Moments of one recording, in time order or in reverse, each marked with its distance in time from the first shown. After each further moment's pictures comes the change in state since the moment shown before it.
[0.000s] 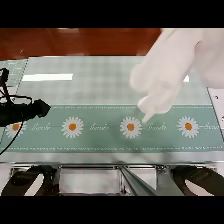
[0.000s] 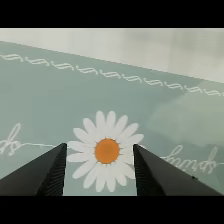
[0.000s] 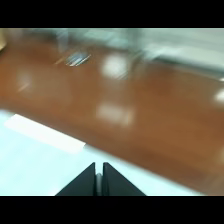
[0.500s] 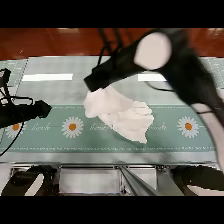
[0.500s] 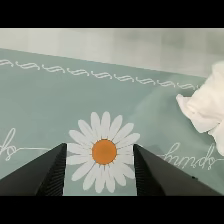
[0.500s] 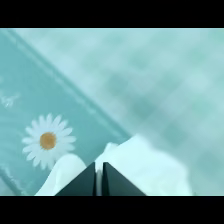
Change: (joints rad) left arm 0.000 0.012 -0.013 -0.006 0.008 0.041; right arm 0.318 -0.369 -0.258 0.130 -0.016 0.090
